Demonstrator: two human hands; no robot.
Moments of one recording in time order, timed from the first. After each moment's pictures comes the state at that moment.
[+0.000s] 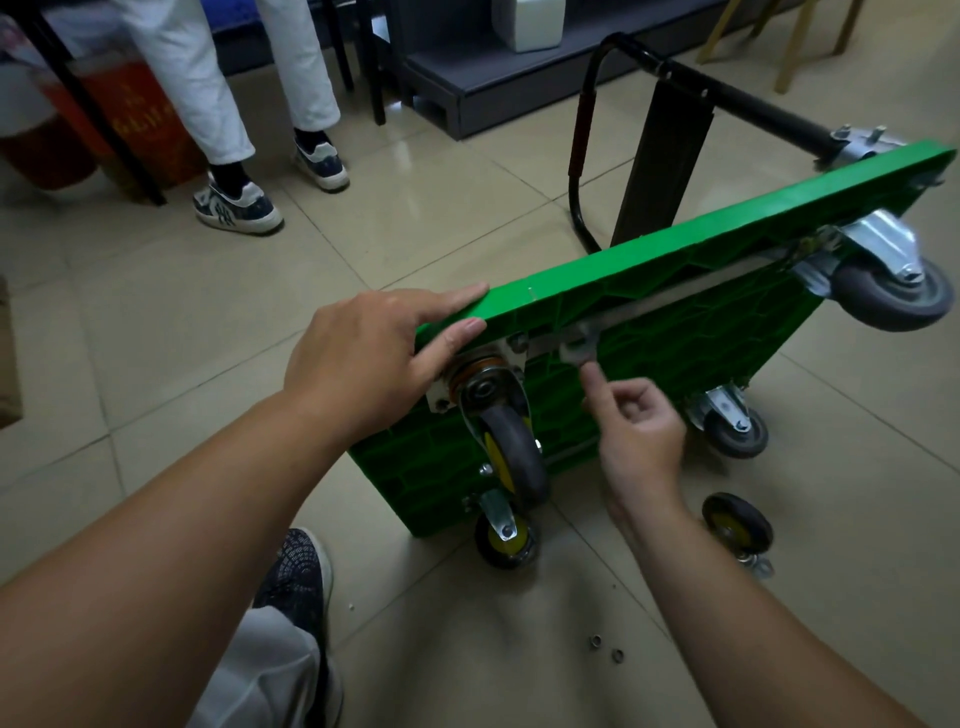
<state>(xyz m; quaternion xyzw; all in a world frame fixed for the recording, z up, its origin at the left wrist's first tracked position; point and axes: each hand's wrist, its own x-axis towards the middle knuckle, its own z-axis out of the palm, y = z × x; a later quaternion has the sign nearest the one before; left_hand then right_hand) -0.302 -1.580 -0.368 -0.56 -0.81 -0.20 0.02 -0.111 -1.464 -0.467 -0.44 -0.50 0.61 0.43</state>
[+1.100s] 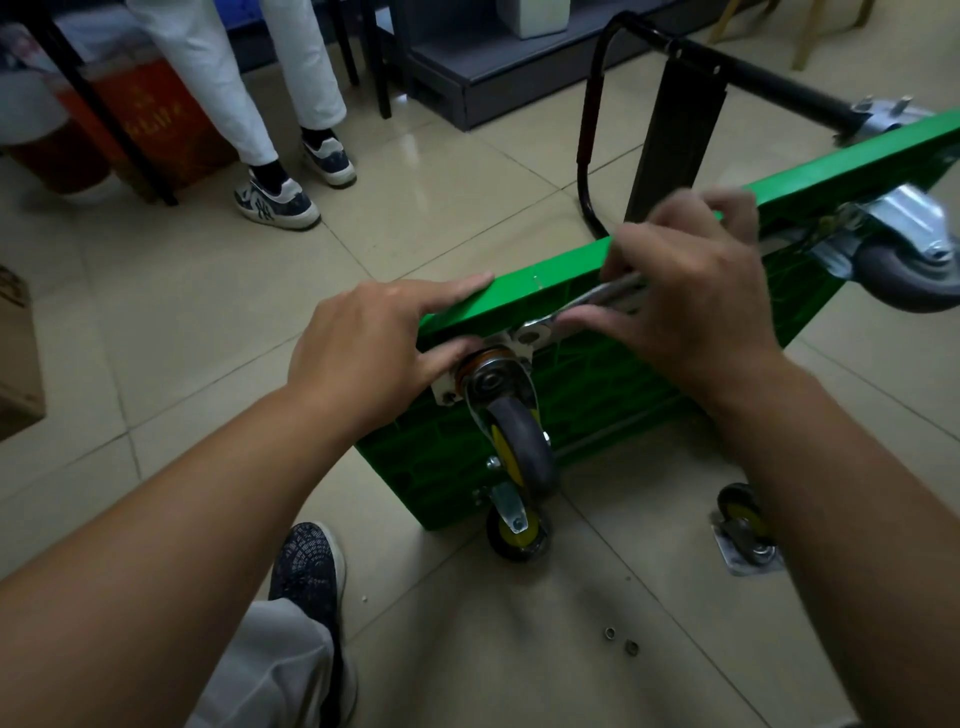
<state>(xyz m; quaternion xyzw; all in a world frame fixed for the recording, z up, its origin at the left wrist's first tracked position) -0.302 -1.580 -0.369 -0.54 -0.82 -0.18 0.03 -0.115 -1.391 -0.380 -0.18 -0.91 -0.05 0.36</state>
